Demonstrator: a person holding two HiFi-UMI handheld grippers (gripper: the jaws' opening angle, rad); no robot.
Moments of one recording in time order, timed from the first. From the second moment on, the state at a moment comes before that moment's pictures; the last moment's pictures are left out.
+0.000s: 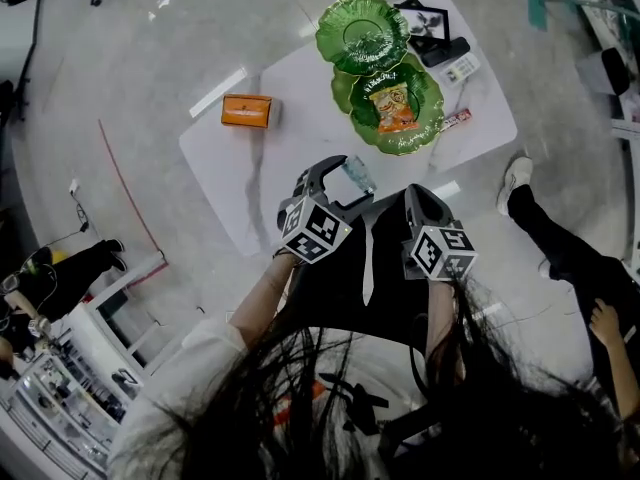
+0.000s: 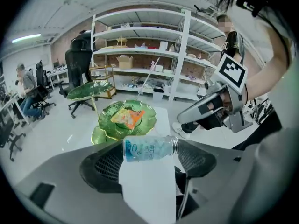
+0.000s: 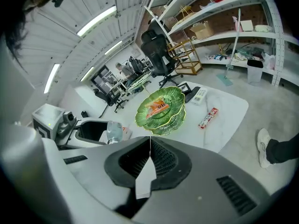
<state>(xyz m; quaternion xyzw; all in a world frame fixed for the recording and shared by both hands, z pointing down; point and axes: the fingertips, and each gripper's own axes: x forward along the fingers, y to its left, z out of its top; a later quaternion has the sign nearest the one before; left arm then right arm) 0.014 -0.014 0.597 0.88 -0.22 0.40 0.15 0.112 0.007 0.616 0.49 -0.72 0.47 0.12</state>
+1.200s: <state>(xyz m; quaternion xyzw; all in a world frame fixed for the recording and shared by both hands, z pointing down) 0.042 -0.127 0.638 0.88 -0.21 0.39 0.19 0.111 0.015 0.629 0.50 -0.70 0.49 0.12</state>
